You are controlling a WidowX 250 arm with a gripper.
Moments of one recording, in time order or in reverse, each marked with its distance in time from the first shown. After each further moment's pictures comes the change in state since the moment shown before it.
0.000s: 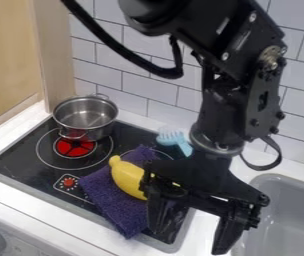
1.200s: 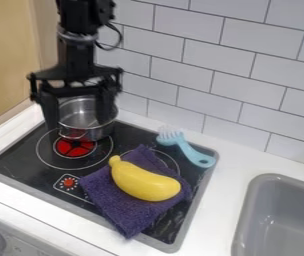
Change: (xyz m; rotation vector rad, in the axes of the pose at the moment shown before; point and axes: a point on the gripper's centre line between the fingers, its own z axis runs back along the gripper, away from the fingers) arm 0.094 0.159 0.010 -0.019 0.024 0.791
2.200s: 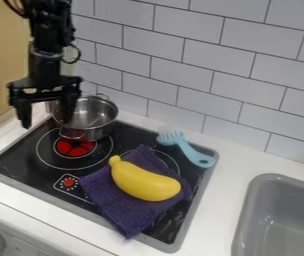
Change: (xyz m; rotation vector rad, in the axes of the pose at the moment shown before) arm 0.076 0.012 -0.056 0.052 0.011 0.122
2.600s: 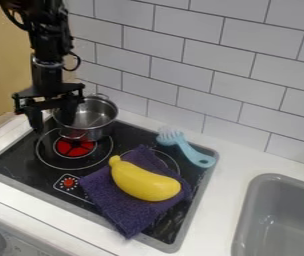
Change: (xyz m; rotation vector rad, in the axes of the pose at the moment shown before) arm 0.004 -0.014 -0.014 -0.061 0.028 -0.018
